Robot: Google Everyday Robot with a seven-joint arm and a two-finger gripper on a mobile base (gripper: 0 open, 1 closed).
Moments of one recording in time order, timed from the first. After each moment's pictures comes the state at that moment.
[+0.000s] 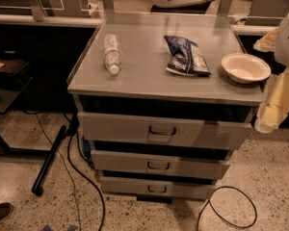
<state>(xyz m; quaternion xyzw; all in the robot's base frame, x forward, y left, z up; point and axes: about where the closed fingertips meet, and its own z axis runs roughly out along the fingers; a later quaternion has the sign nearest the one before) 0.438 -0.217 0.976 -0.60 0.78 -0.03 0.16</state>
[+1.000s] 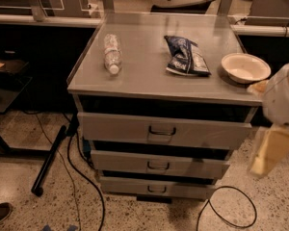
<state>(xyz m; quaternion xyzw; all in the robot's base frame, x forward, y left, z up) 0.404 -0.218 0.898 -0.60 0.78 -0.03 0.14</state>
